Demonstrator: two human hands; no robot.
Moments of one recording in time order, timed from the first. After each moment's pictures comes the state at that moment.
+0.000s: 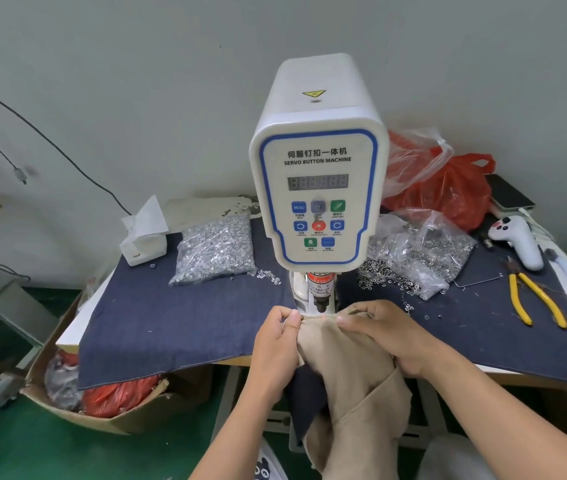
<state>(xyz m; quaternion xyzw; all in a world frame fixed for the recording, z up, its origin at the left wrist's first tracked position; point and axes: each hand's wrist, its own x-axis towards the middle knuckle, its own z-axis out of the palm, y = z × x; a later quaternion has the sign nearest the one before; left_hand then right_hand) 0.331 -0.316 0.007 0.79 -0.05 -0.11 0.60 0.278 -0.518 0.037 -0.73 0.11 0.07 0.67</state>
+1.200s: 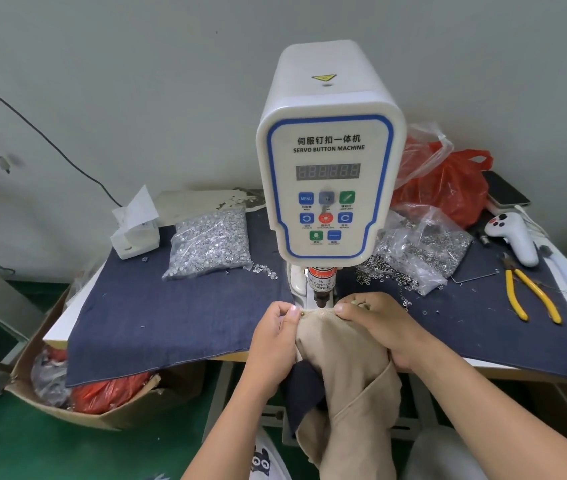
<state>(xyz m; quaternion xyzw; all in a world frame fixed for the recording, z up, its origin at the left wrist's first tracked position) 0.340 -0.313 -0.007 0.79 -0.09 -0.12 0.59 0.287 -0.509 0.029 -0.73 0.16 0.03 0.67</state>
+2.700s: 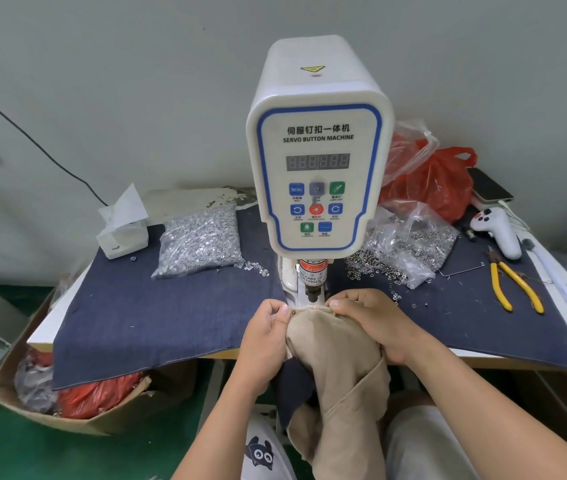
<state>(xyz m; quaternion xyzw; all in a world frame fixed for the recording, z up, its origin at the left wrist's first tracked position) 0.343 -0.308 -0.014 0.78 -0.10 -0.12 0.60 0.285 -0.513 0.021 -0.72 0.14 0.04 0.68</state>
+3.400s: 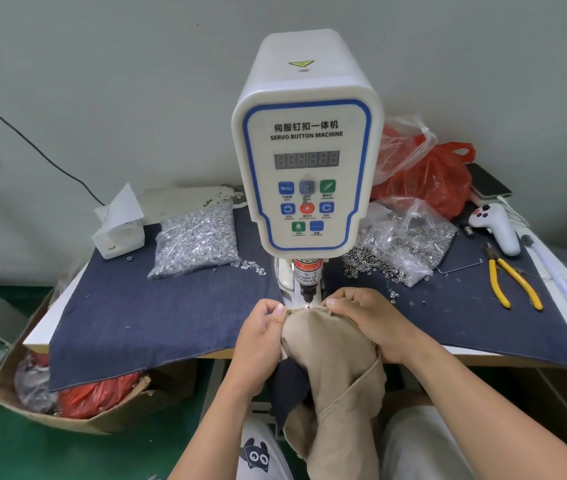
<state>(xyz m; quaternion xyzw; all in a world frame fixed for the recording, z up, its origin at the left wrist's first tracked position) 0.345 -0.307 -0.016 0.79 -0.10 -0.13 0.60 0.283 -0.513 0.023 -0.72 0.12 0.04 0.68</state>
